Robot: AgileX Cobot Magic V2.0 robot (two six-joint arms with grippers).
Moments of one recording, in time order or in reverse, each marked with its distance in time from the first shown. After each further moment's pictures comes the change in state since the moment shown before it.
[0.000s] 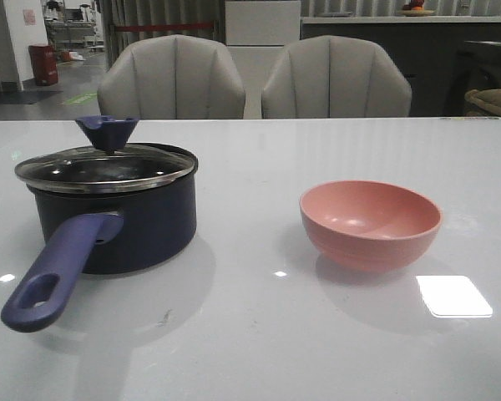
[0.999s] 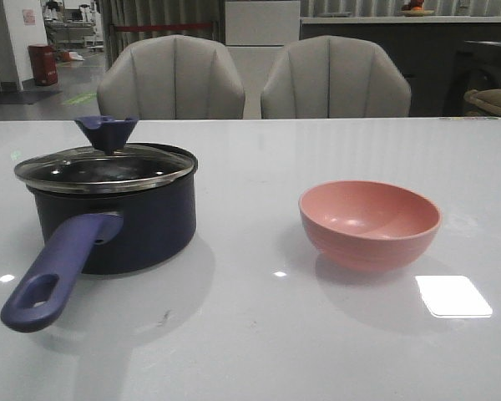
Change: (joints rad) left arm 0.000 0.000 0.000 0.000 0.000 -0.001; right arm -0.197 -0.127 0.170 -0.504 -0.057 0.566
